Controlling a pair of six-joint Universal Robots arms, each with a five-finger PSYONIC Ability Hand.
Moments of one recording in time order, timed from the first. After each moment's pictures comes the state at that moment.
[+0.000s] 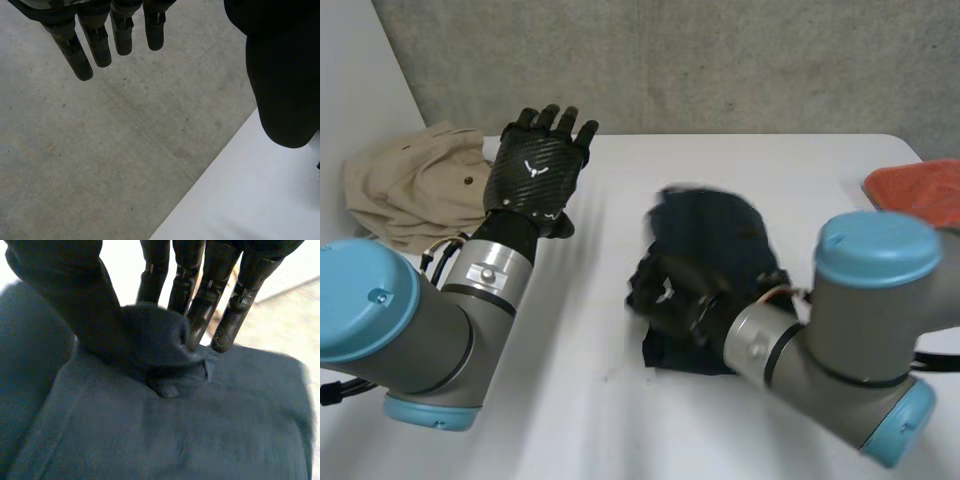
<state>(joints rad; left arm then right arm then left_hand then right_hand) 4.17 -1.84 -1.76 3.83 -1.56 3.59 2.17 -1.13 1.56 -0.09 1.11 2.09 0.19 0.20 0.21 0.20 0.04 0.85 1.00 1.01 0.85 0.84</state>
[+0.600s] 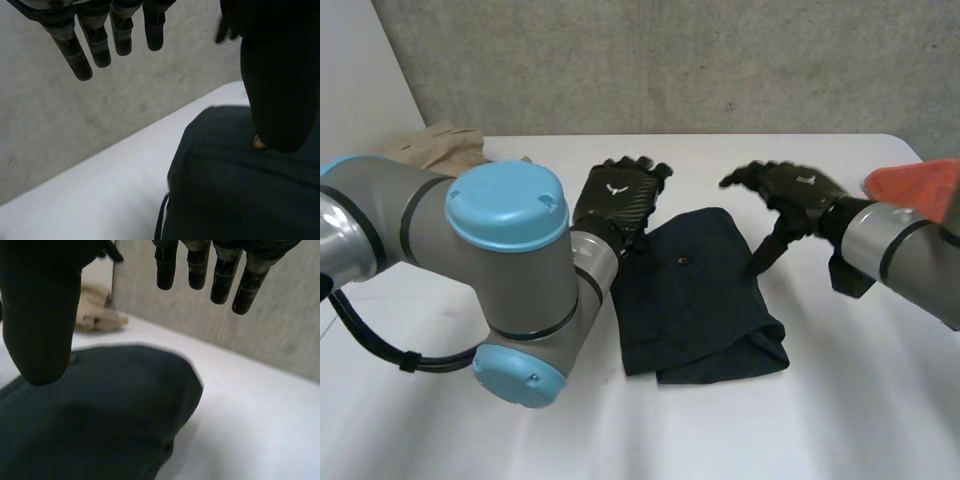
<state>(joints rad) 3.96 -2.15 -1.20 3.25 -1.72 3.22 1.83 -1.19 1.37 0.13 1.10 3.07 0.19 0.20 0.21 0.20 0.04 0.20 0.22 0.21 0.23 0.07</state>
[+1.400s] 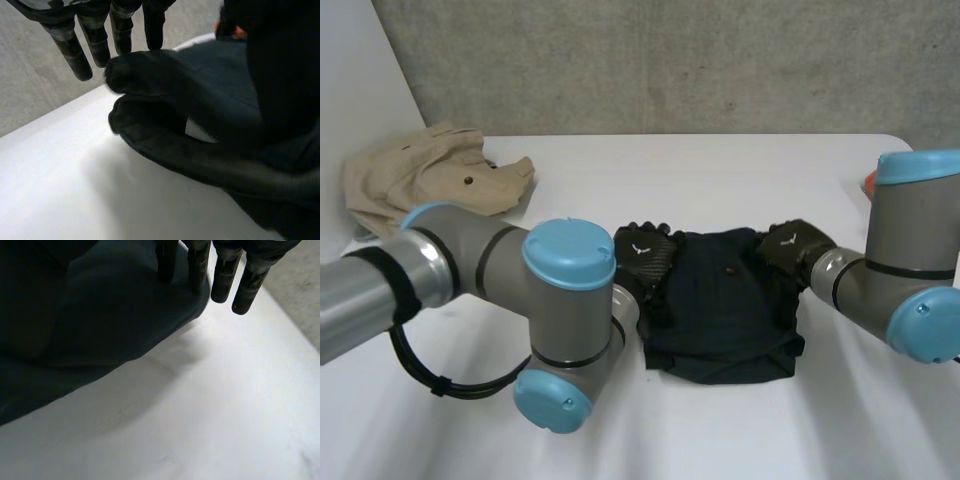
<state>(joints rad) 3.93 -2.35 -1.15 3.22 -1.69 3.27 1.91 -0.95 1.27 0.22 1.40 2.50 0.19 0.20 0.21 0.20 0.04 0.14 0.21 0.19 0.23 0.06</state>
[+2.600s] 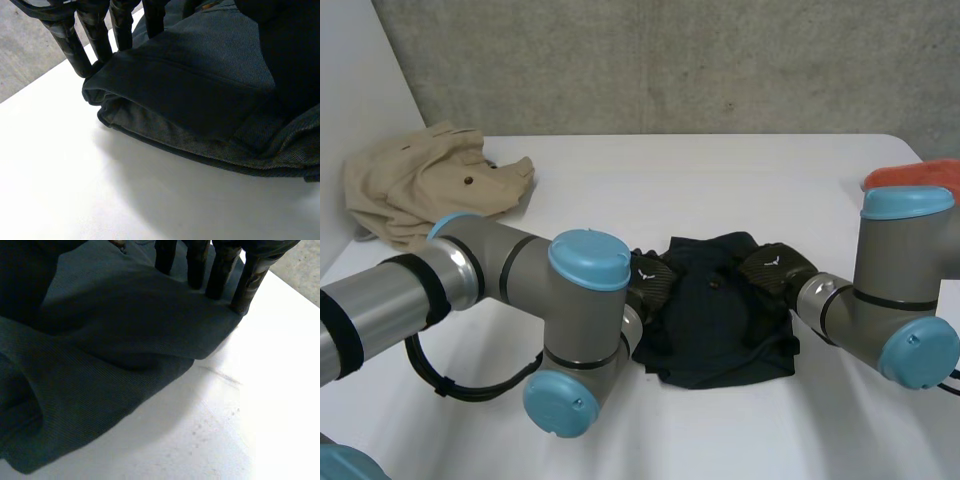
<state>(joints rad) 3.92 -2.44 -1.07 3.10 -1.69 3.39 1.91 -0.90 1.37 0.09 1.31 2.62 0.20 0.20 0.21 0.21 0.04 0.14 0.21 0.19 0.23 0.06</state>
